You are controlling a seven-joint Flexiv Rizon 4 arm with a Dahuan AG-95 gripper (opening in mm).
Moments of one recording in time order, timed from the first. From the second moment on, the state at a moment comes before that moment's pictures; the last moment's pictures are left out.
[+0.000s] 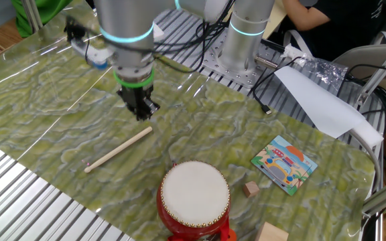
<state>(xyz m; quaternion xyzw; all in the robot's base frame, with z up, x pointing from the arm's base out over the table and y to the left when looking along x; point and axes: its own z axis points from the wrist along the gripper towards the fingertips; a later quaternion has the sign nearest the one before) 0.495 -0.091 0.095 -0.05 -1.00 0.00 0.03</state>
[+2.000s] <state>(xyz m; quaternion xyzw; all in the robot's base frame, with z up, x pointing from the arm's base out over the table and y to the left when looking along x) 0.345 -0.074 0.194 0.06 -1.00 -0.02 0.02</state>
